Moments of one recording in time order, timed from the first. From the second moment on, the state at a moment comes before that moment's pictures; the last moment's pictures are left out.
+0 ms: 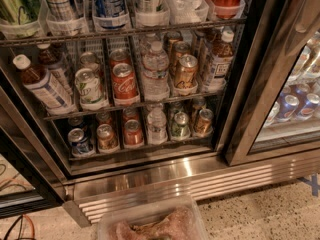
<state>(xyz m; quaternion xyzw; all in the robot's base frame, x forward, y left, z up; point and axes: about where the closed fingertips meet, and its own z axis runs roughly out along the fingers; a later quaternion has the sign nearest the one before) 0.672 -0.082 1.141 -0.19 0.76 0.06 0.61</state>
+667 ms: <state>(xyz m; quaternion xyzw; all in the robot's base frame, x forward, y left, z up) 0.644 -0.095 1.131 -0.18 0.79 0.07 0.58</state>
